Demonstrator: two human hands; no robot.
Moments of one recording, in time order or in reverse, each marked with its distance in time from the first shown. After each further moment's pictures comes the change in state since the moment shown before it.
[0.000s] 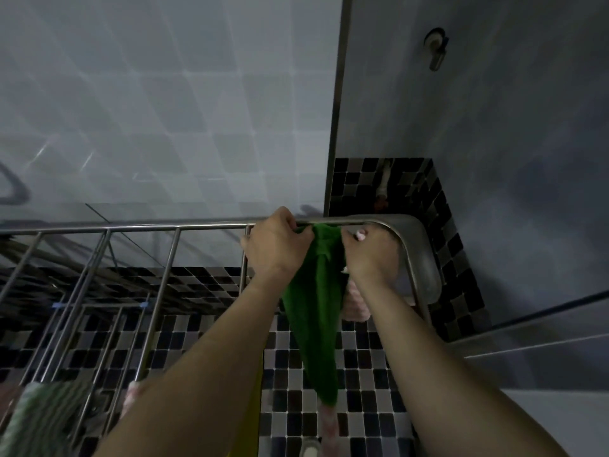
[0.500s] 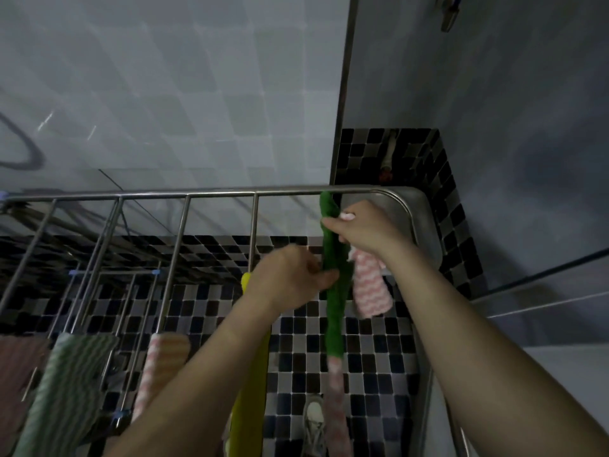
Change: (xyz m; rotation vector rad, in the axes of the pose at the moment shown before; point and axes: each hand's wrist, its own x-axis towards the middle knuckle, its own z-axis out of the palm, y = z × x) left_hand -0.088 -0.019 -0.041 0.151 -0.597 0.173; right_hand -0.026 -0.012 -0.041 -0.038 -0.627 -0.200
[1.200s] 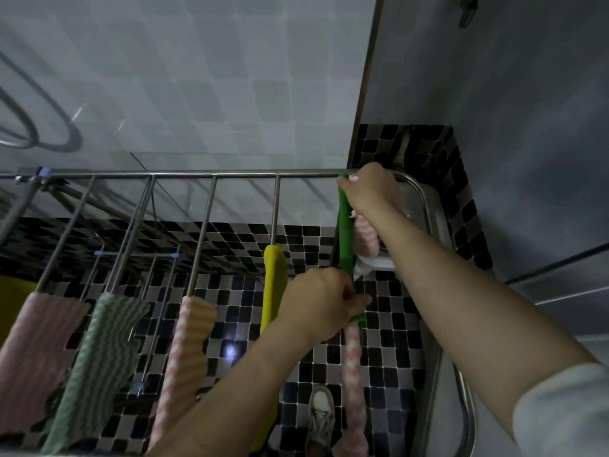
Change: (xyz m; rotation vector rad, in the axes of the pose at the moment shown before) left_hand -0.059 0.004 0.038 0.078 0.155 0.238; right_hand 0.022 -0.029 0.017 -0.158 0.394 0.056
